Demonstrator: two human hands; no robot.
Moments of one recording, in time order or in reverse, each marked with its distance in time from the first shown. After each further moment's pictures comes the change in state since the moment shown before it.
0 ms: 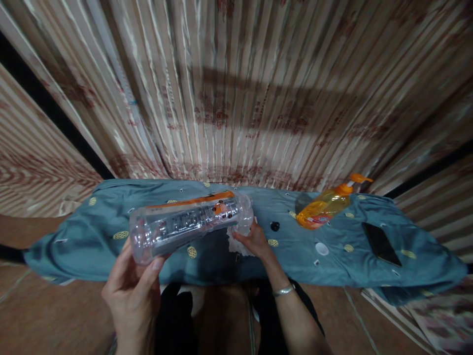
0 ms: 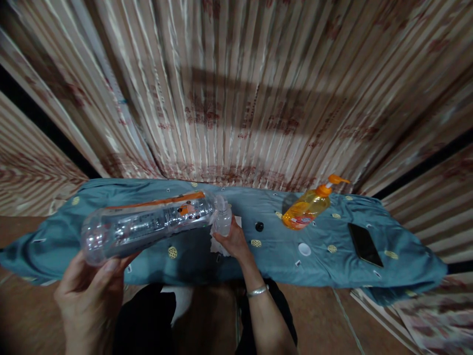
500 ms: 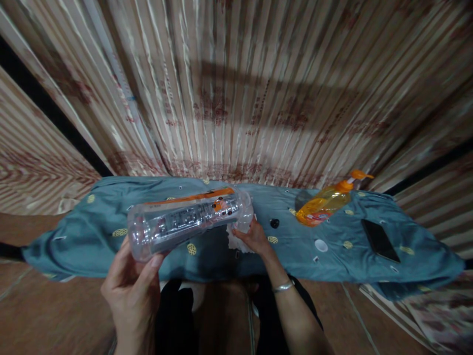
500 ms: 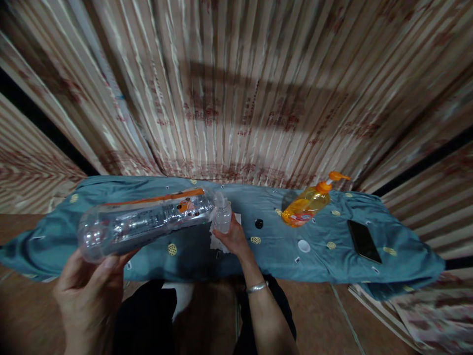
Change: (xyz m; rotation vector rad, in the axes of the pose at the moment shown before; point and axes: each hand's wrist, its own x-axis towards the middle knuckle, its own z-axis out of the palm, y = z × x) left_hand 0.001 -0.003 0.000 0.022 -0.014 0.036; right_hand 0.000 0.001 0.000 0.006 -0.002 0.000
